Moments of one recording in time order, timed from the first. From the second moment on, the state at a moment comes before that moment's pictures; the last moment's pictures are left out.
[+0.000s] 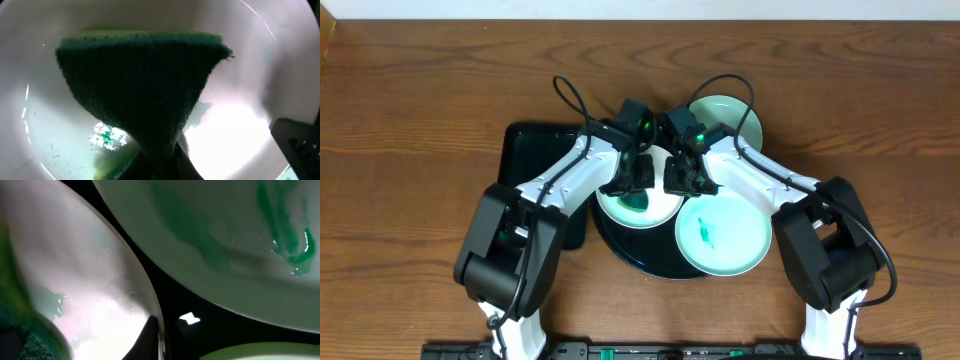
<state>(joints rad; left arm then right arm) -0.46 1.92 1.26 -0.74 0.16 -0.52 0.57 2.03 1.37 -0.76 -0.05 0.68</state>
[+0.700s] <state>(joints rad) -0.43 1.94 1.26 -0.69 0.34 -0.41 0.58 2.03 1.37 -0.76 -0.04 0.68</state>
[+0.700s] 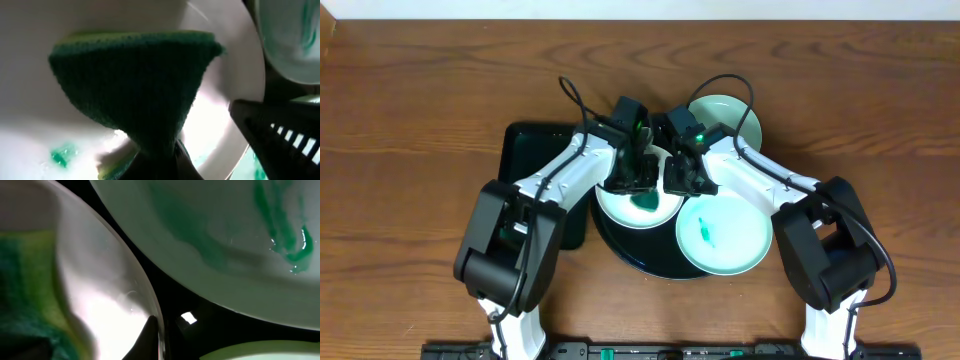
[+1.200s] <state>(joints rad) -0.41 1.93 1.28 -0.86 0.09 -0.68 0.58 2.03 1.37 -0.76 -0.03 0.68</state>
